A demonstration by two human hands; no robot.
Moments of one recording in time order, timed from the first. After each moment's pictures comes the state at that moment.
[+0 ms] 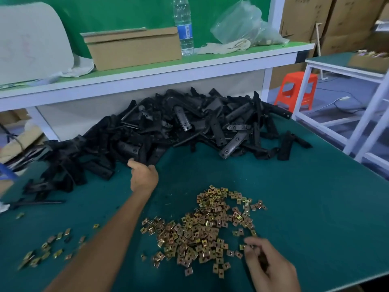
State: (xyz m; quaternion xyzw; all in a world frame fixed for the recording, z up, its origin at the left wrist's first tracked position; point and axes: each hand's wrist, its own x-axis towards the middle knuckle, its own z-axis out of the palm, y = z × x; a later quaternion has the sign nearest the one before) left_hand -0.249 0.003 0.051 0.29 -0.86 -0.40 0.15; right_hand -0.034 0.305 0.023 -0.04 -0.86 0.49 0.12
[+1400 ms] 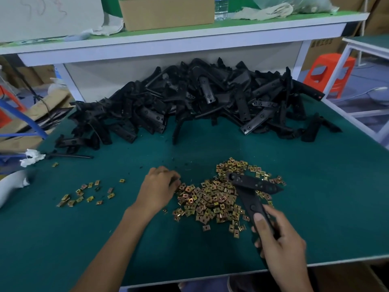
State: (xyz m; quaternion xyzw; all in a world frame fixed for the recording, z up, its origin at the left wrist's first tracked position) left_hand -0.102 -0.007 0.036 0.02 -0.98 -0.20 0.06; right_hand -0.019 0.293 0.017 -0.04 -0.79 0.61 0.07
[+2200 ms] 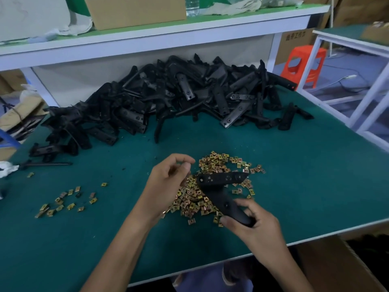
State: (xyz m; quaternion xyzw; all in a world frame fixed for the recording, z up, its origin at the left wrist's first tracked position) left_hand -0.066 0.073 0.101 0.00 -0.78 -0.62 0.04; right_hand -0.023 0.297 0.024 0.01 -0.79 0.62 0.00
